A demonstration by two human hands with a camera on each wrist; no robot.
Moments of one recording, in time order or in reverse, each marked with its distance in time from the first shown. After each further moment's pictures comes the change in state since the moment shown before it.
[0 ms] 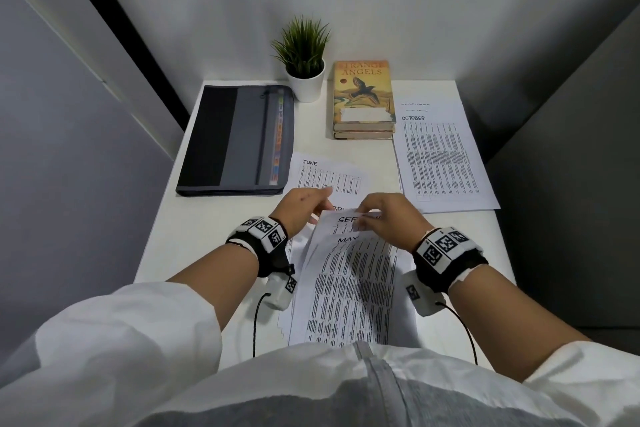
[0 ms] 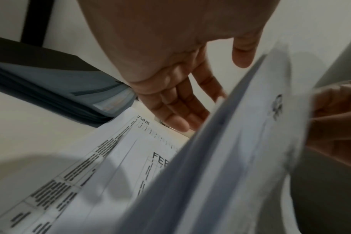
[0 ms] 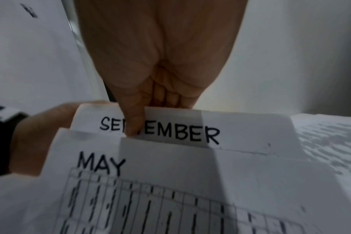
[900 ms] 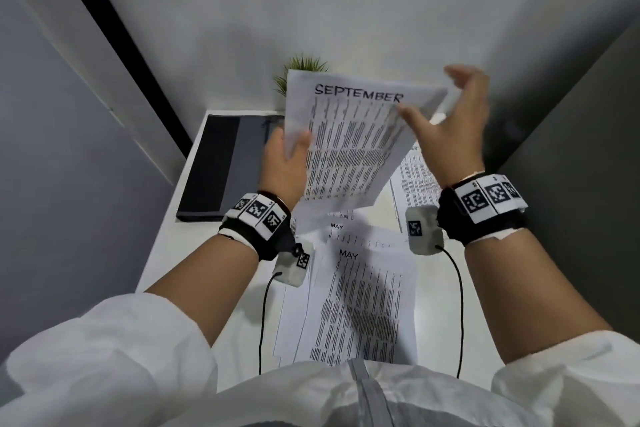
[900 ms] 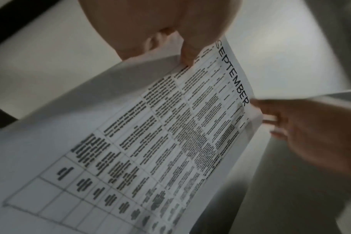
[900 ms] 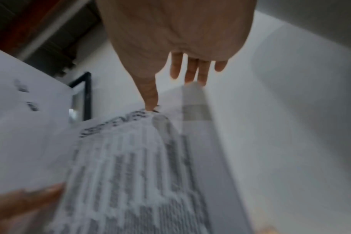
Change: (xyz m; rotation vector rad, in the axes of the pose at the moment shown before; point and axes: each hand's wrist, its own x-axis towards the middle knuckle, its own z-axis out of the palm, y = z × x) left_hand 0.007 0.105 -0.031 -0.199 0.525 0.489; right_hand 0.034 -0.072 -0.134 0.097 0.938 -0.160
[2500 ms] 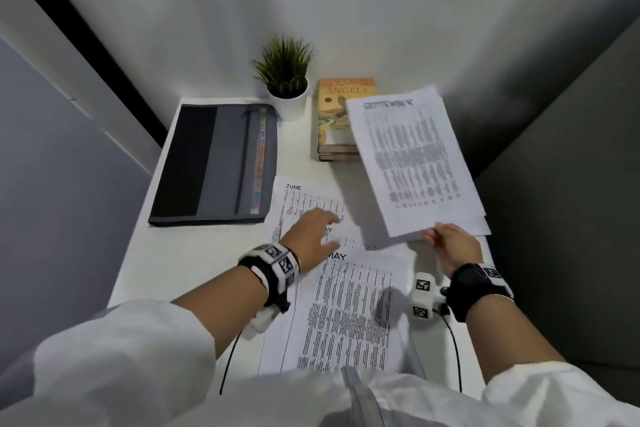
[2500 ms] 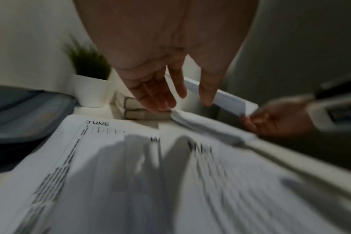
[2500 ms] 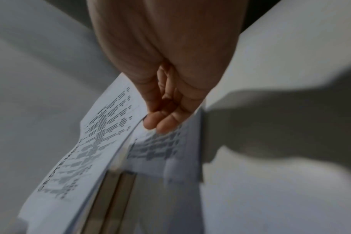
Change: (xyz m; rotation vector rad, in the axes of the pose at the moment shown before) left_hand -0.046 -0.124 0.040 0.726 -0.768 -0.076; right_hand -0.115 0.214 0.009 0.691 0.130 1.247
